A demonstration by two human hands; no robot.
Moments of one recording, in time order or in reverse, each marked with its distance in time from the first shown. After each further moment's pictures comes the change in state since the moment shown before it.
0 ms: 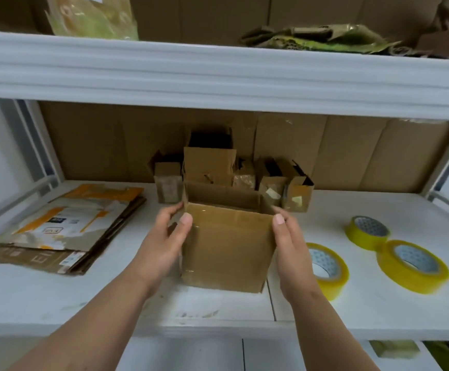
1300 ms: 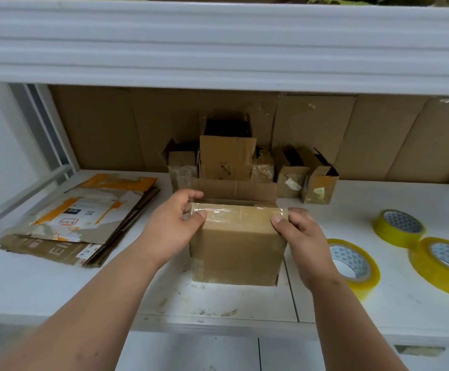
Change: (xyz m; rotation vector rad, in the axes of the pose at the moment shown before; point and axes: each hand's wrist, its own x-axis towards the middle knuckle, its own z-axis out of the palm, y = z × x) left_hand 0.031 0.010 -0.021 0.336 0.030 0.069; right_hand 0.028 0.012 0.008 -0.097 -0.114 -0.021
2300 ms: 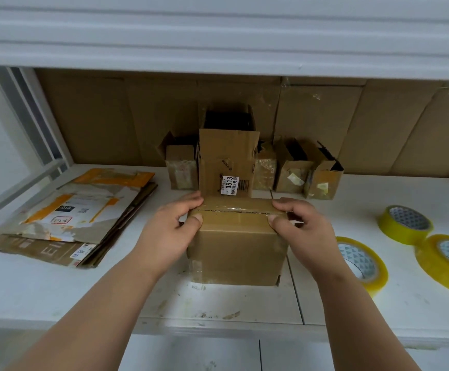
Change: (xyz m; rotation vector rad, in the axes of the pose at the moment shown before) left_hand 0.001 -0.020 0.005 0.025 0.043 0.103; right_hand 0.014 0.001 -0.001 -0.220 0.021 -0.051
